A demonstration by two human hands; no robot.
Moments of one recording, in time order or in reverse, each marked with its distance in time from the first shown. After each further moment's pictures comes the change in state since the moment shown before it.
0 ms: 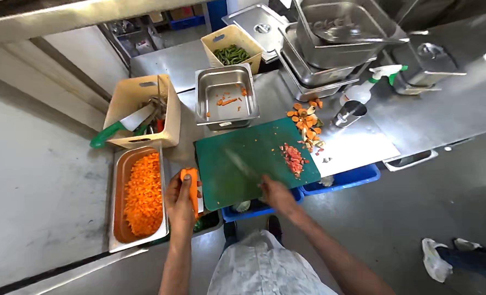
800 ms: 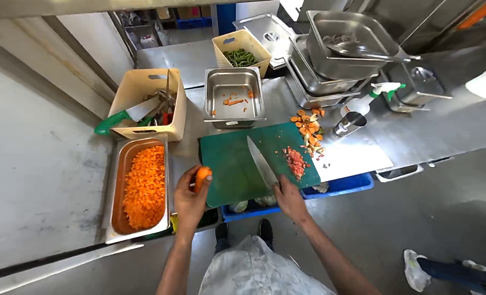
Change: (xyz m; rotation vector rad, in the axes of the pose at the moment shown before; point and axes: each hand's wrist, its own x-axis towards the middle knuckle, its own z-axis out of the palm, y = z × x) left_hand -0.001 -0.018 -0.015 0.411 -0.112 0.276; right_hand -0.023 -0.007 -0.014 0.145 0.249 0.057
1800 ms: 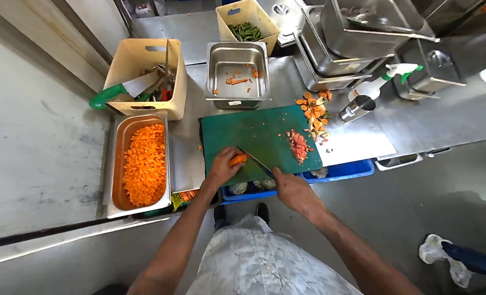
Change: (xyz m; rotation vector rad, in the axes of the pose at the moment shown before) left_hand 0.027 -0.065 0.084 0.219 -0.491 0.363; right_hand -0.036 -0.053 -0.029 -0.631 -0.422 0.062
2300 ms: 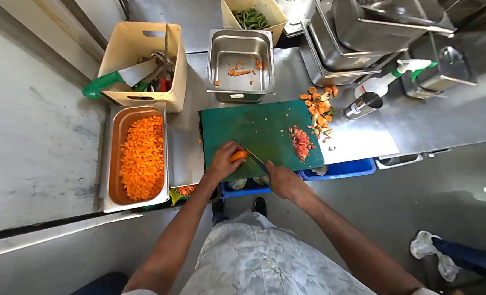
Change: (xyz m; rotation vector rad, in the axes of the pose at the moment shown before) left_hand 0.007 -0.016 0.007 -0.035 -0.009 0.019; right_hand 0.034 -0.015 0.001 0.020 -0.102 -0.034
